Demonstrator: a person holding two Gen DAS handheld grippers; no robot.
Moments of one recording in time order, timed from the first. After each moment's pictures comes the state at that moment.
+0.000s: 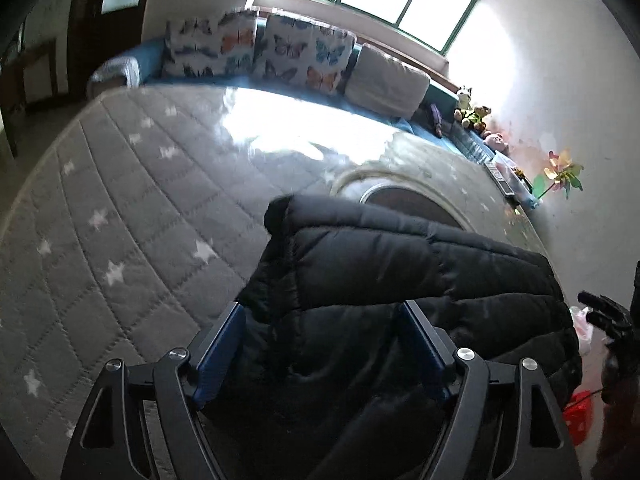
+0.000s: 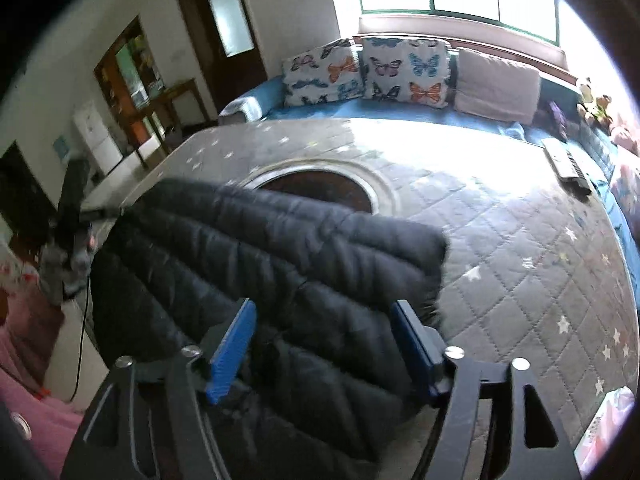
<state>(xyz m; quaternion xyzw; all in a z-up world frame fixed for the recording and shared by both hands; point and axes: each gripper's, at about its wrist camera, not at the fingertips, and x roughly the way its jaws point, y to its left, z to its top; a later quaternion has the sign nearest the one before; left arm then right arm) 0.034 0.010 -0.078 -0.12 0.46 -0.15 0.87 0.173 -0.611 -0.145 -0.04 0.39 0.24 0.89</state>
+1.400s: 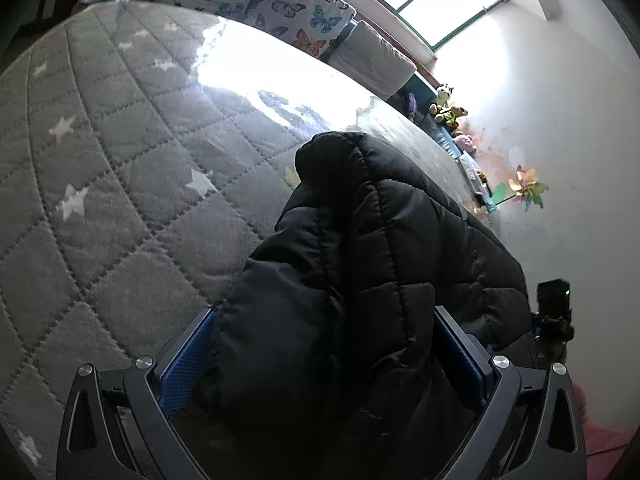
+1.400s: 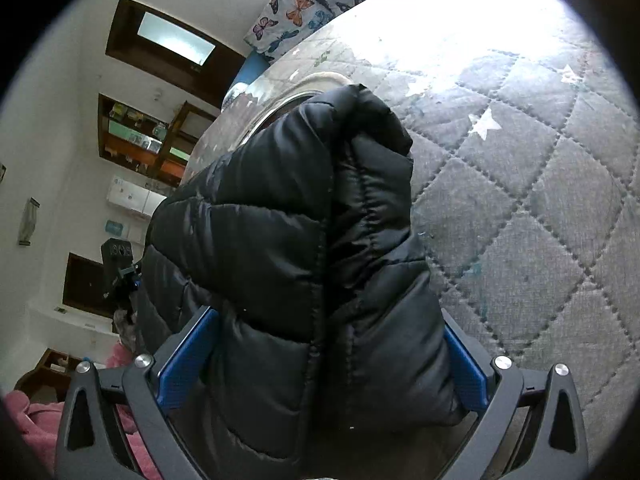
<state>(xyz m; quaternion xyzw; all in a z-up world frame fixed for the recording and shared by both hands) 0.056 0.064 -0.162 -0.23 0.50 -0.22 0.80 0.240 -0.664 -0.236 0.20 0.53 0.30 0.77</state>
